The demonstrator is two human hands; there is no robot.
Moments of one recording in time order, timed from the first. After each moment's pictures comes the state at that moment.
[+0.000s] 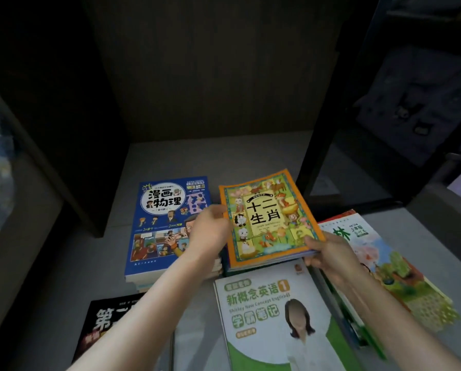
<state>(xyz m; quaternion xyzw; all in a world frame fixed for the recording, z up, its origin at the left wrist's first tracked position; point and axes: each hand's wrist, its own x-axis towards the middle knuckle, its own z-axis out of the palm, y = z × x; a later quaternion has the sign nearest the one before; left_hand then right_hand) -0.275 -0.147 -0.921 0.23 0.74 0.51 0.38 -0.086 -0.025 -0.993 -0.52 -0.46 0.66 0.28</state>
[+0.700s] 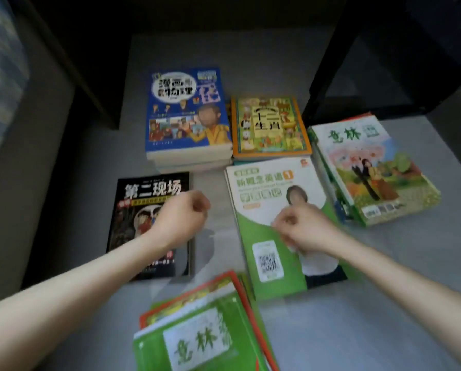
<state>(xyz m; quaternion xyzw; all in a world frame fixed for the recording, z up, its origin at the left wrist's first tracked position) -0.257 -0.300 -0.984 0.40 0.84 0.21 0.29 -0.057 -0.171 -0.984 -0.43 -0.81 0.38 -0.10</state>
